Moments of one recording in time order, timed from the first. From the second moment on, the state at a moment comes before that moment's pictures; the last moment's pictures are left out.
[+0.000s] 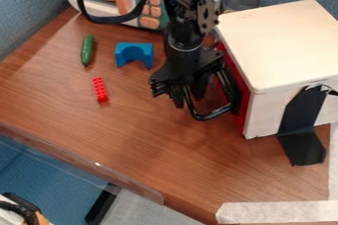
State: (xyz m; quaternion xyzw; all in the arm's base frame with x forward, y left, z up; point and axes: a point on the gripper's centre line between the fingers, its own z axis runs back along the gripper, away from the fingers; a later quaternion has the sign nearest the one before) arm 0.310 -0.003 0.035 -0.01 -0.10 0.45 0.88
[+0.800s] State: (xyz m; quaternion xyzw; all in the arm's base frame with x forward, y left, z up) arm 0.284 0.017 0.061 -0.01 -0.13 0.46 0.88
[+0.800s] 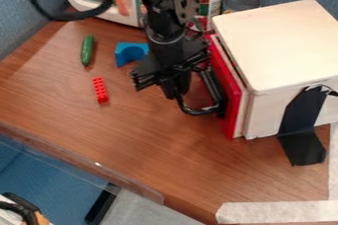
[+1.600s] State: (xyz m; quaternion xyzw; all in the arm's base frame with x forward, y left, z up) arm 0.260 0.044 0.076 -0.01 -0.13 0.49 0.86
